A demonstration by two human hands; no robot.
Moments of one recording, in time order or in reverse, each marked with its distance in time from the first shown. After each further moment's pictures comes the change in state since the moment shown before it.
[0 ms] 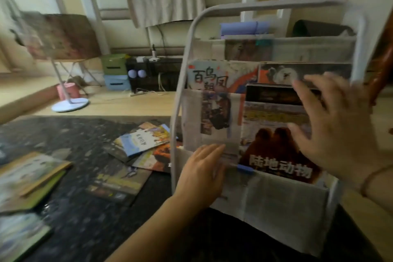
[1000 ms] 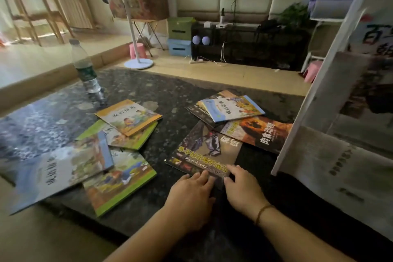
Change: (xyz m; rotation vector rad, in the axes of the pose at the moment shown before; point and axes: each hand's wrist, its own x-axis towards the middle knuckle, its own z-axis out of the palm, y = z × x) left_hand -0.165 -0.164 -0.094 0.502 -0.673 -0.387; right_hand -0.045 -0.372 0.134 0.928 -1.007 0.398
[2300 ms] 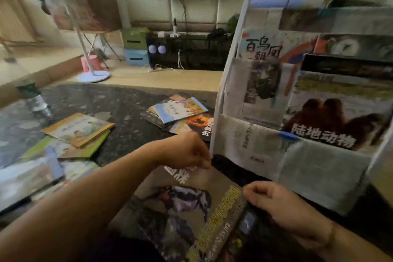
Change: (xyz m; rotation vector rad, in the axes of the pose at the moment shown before) left_hand 0.034 0.079 -0.116 -0.351 -0.033 0.513; right_hand -0.169 0.084 -0.147 0.607 -0.128 0.078
